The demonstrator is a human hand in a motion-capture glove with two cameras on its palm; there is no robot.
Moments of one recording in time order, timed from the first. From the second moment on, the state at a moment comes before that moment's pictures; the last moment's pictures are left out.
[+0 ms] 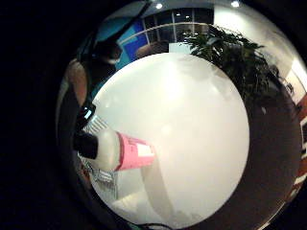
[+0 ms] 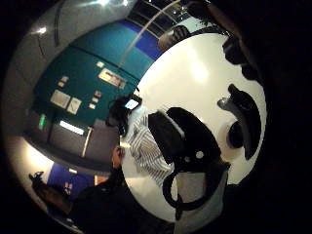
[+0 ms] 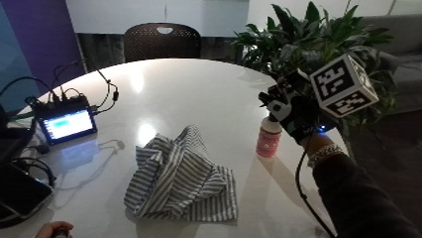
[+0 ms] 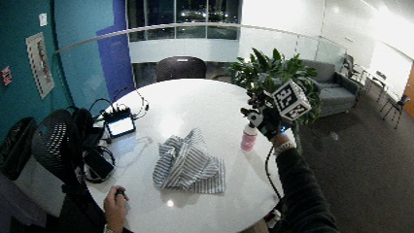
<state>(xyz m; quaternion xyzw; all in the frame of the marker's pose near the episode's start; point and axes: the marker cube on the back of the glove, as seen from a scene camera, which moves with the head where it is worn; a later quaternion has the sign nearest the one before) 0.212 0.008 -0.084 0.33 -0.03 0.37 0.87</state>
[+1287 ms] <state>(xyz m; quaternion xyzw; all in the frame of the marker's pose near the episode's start) 0.150 -0.043 -0.085 0.45 -0.12 0.19 0.87</state>
